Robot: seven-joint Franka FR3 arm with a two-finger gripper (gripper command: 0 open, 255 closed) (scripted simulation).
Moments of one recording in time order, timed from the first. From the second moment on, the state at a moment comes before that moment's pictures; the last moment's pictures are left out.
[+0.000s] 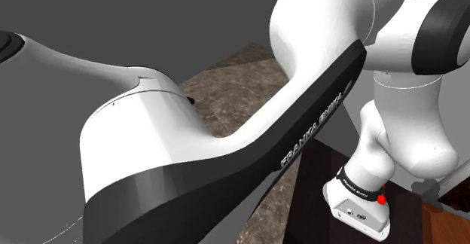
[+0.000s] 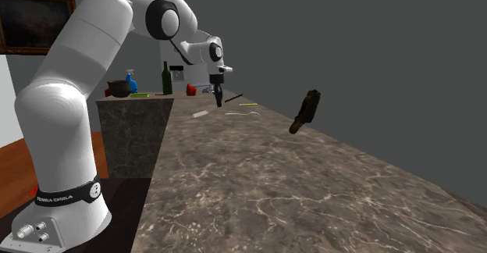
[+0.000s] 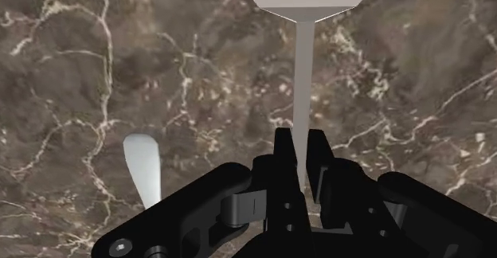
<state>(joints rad) 0.71 0.56 0.54 -1.49 -0.36 2.00 1.06</state>
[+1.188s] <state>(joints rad) 0.71 0.59 0.53 -1.53 -0.38 2.07 1.08</state>
